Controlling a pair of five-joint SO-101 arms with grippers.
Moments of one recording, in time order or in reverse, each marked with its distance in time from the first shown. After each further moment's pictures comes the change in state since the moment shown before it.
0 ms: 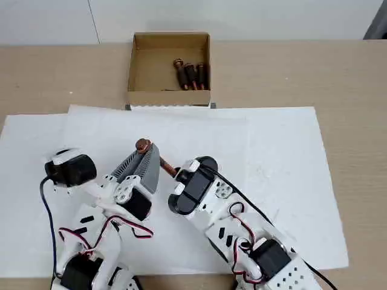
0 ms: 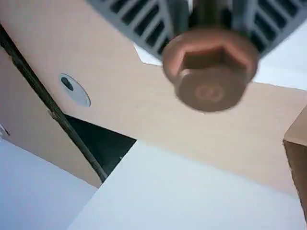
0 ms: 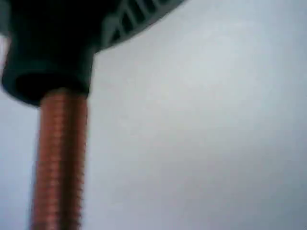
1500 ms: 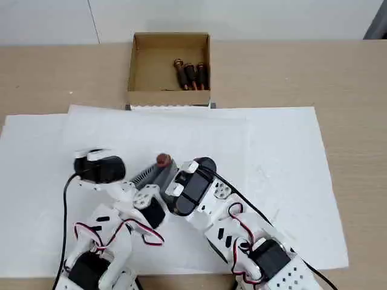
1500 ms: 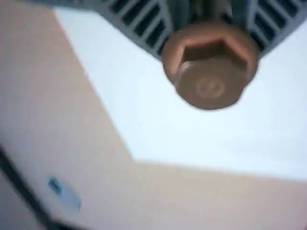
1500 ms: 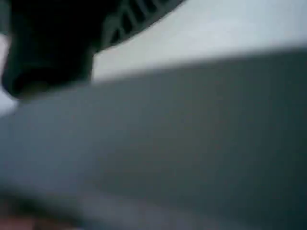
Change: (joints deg) left arm 7.6 0.0 4.5 5.0 -3.5; right arm -0.6 0.0 0.0 0.0 0.1
